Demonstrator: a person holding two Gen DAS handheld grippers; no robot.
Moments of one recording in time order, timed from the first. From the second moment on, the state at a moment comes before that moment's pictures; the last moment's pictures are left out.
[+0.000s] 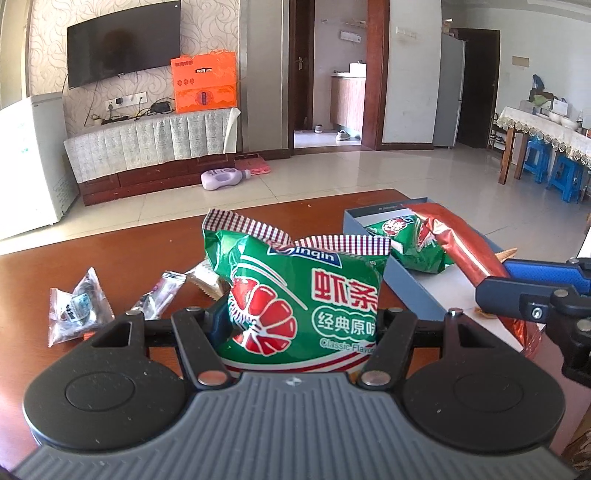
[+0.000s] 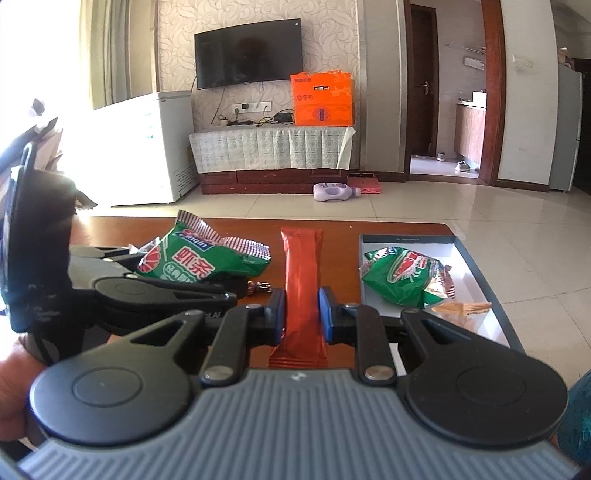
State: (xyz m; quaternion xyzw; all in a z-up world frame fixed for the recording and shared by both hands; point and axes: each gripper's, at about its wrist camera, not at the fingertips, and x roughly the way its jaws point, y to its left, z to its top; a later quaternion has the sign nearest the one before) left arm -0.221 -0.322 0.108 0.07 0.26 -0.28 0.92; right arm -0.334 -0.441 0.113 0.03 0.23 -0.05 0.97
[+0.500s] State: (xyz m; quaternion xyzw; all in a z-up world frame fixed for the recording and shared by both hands) left arm -0.210 -0.365 0.116 0.07 0.25 -0.31 0.91; right arm -0.345 -0.469 0.113 0.04 0.22 -0.09 0.97
